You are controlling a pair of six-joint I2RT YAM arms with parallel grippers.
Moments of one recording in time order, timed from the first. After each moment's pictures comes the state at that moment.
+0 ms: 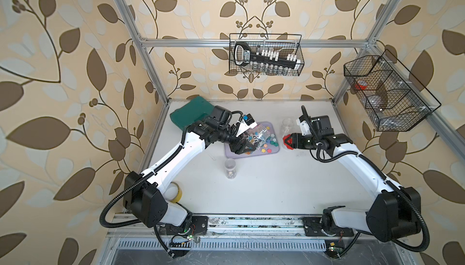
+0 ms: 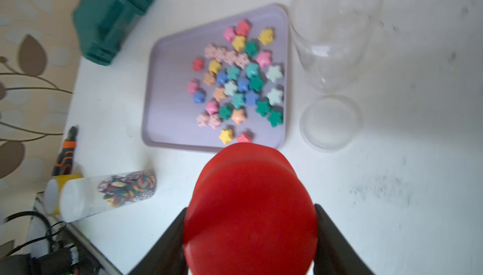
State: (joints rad) left arm -0.51 1.42 1.31 -0.71 0.70 0.36; right arm 0.19 1.30 0.95 -0.61 -0.27 0.29
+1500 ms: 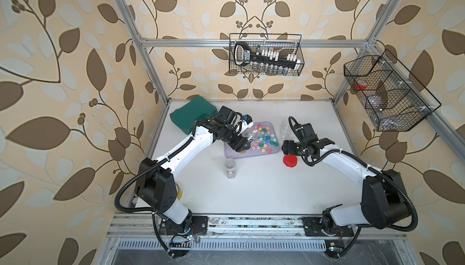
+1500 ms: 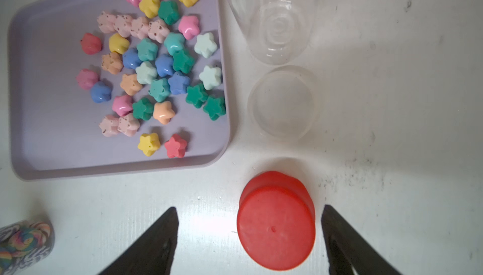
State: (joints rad) left arm -0.50 1.58 1.40 -0.84 0.40 0.20; right arm 0.29 1.43 0.89 -0.47 0.00 0.38
